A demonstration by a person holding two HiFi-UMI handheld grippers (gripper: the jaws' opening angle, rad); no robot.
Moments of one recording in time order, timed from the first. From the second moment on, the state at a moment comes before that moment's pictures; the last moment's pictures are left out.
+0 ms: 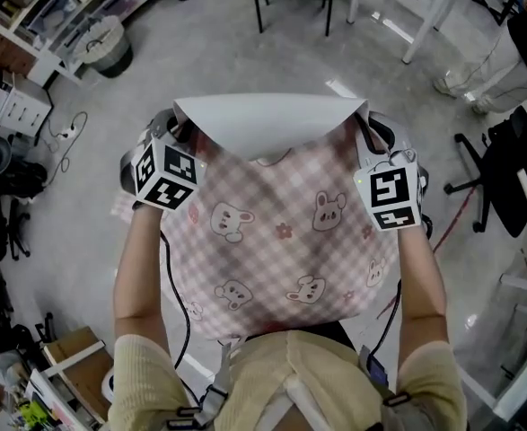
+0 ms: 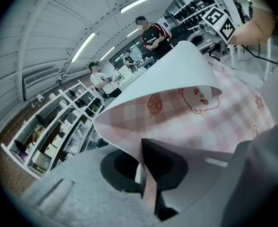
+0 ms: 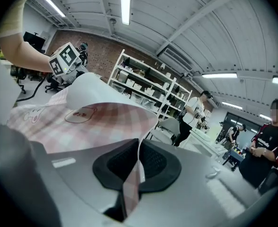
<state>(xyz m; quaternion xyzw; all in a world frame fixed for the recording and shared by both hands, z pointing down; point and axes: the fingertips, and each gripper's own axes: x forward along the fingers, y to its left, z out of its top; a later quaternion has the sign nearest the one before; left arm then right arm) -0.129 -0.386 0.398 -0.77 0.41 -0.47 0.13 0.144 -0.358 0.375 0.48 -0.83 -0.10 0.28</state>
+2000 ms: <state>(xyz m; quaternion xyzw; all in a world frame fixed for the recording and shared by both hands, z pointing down) -0.159 -0.432 0.544 -0.71 0.50 -0.49 0.06 0.161 -0.413 0.552 0.50 -0.79 -0.02 0.35</state>
